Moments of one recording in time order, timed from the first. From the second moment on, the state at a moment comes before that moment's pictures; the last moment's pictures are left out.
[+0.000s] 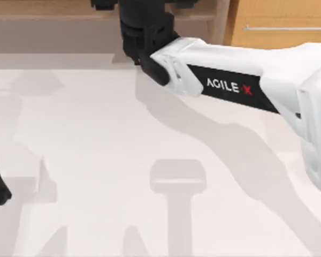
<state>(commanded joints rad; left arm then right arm) 0.00 0.00 0.00 0.00 0.00 0.00 0.71 2.45 1.95 0.50 0.74 -0.01</state>
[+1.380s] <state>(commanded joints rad) 0.00 0.00 0.00 0.00 0.00 0.00 0.71 2.44 1.96 0.48 0.74 -0.01</state>
